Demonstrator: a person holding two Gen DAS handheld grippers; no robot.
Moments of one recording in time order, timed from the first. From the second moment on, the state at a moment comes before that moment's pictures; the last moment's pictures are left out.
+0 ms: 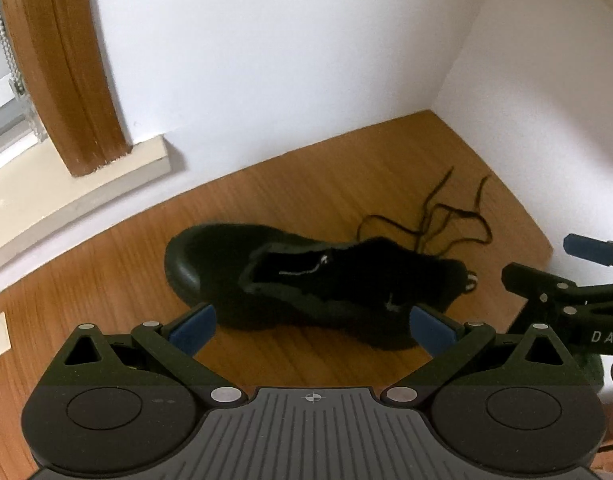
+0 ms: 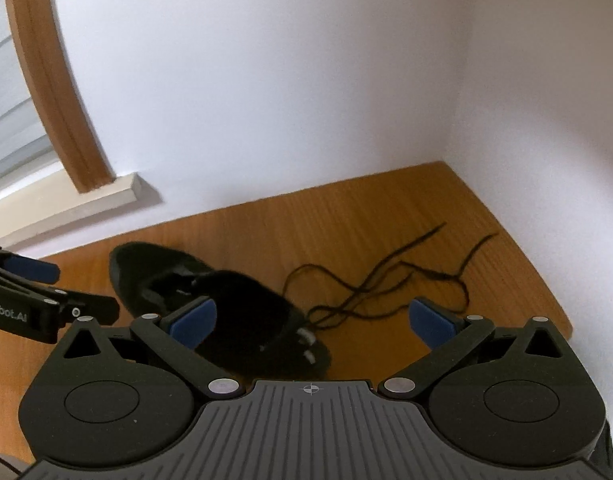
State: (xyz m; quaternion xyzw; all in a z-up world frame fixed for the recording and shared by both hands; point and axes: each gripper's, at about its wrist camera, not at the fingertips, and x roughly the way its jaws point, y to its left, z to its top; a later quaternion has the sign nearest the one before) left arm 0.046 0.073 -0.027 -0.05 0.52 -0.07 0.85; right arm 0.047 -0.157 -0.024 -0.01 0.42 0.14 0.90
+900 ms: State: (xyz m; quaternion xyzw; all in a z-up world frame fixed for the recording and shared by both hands) left arm 0.038 0.118 -0.121 -0.08 0.59 0.11 0.79; right arm 0.108 -0.146 -0.124 0.07 0.53 0.35 0.77
